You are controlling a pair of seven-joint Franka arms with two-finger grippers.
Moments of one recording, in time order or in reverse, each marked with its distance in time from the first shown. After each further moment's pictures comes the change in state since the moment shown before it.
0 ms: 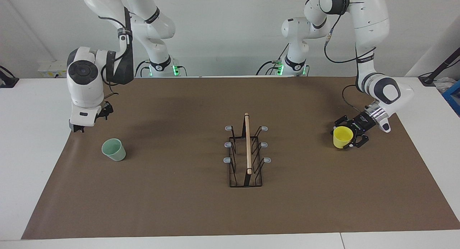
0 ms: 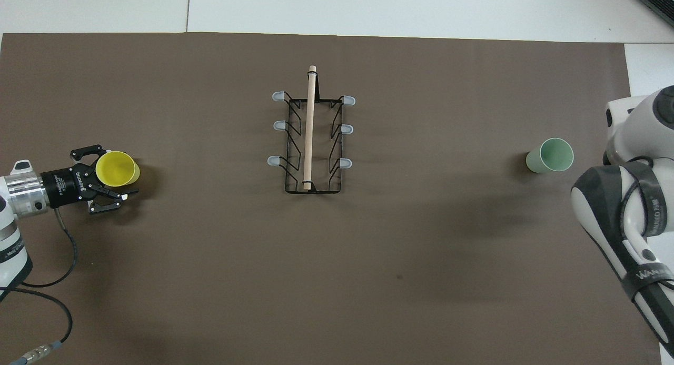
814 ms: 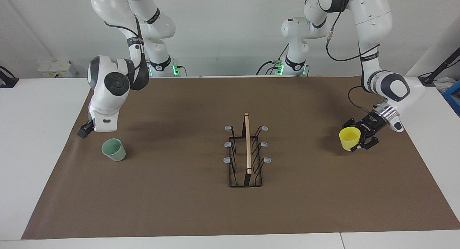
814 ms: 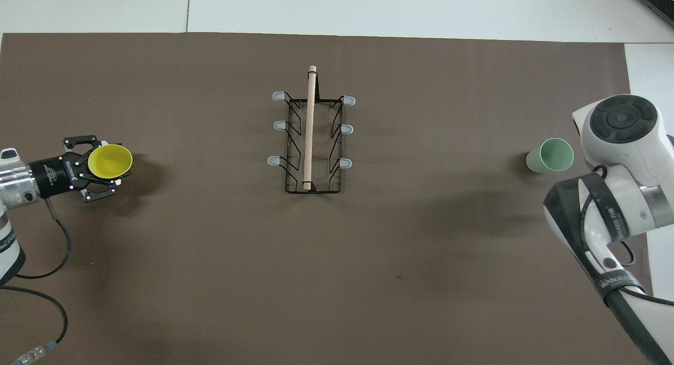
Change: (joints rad) left arm -0.010 -0.025 0.001 0.107 -0.003 0.029 0.014; right arm 0.092 0.054 0.005 -0.032 -0.280 0.000 -0.056
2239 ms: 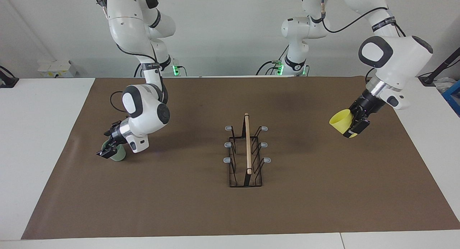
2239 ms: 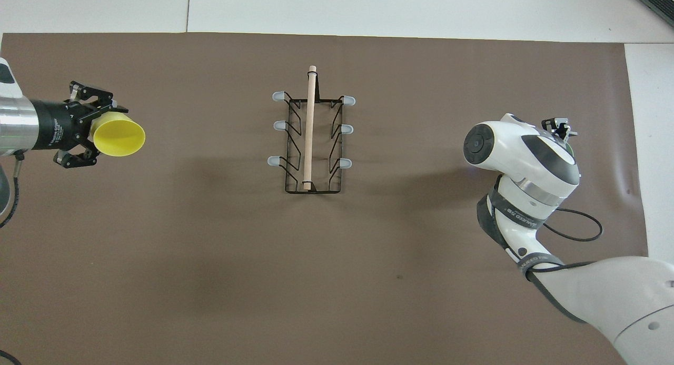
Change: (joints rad) left arm -0.007 -0.292 -0.364 0.082 0.900 0.210 -0.301; right arm 0.139 0.214 0.002 0.059 -0.353 -0.070 -0.020
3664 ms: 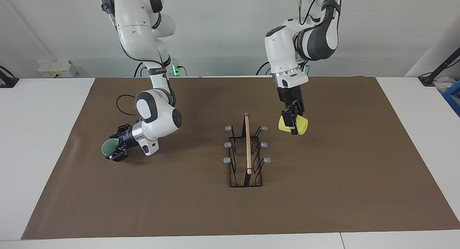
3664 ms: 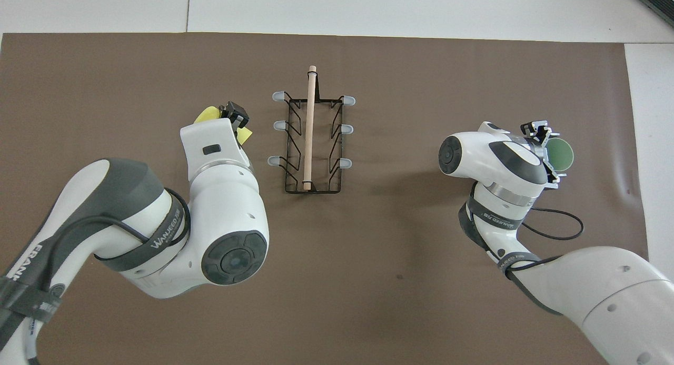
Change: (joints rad) left arm 0.009 -0.034 -0.524 -0.156 1.356 0.198 -1.213; right arm 0.046 0.075 -0.001 0.008 -0.068 -0.034 0.051
